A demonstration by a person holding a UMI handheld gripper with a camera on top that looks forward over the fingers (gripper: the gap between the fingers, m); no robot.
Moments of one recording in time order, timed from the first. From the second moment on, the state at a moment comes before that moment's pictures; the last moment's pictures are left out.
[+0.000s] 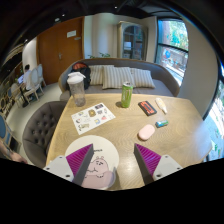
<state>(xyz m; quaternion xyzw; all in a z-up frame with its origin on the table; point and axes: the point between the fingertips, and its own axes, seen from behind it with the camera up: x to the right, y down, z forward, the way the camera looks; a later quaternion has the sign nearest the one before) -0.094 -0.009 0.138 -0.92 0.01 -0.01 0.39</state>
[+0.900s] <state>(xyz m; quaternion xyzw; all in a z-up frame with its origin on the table) 0.021 0.058 0.019 -0.91 -0.05 0.03 0.41</state>
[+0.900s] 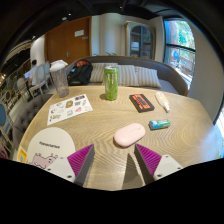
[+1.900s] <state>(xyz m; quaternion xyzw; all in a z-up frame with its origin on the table) 0.019 0.167 -0.016 -0.90 -0.06 0.05 0.43</state>
